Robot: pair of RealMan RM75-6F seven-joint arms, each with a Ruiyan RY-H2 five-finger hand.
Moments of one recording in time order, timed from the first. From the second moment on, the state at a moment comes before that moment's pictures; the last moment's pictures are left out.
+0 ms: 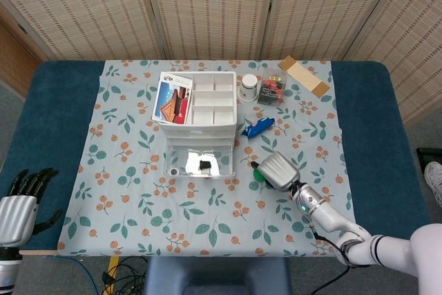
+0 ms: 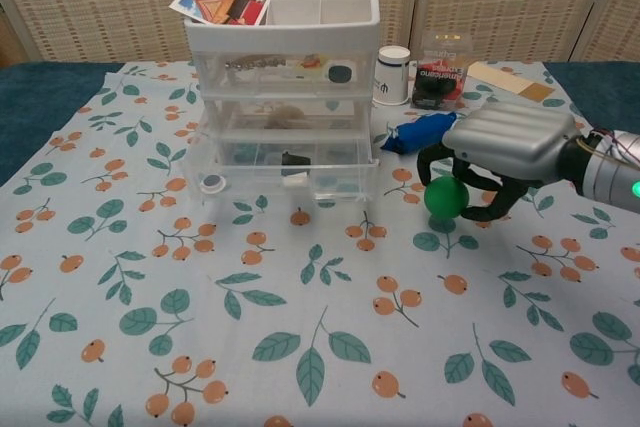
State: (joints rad) left arm -0.10 -1.10 -0.05 -1.73 1.53 1.52 0.12; right arm 0.78 -1.53 -0.03 -1.28 -1.41 0.97 -0.31
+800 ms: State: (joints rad) left arm -0.14 -1.13 -0.07 -1.70 1.53 1.47 0.12; right arm 0.56 -1.26 0.00 -1.62 -1.40 1.26 -0.38
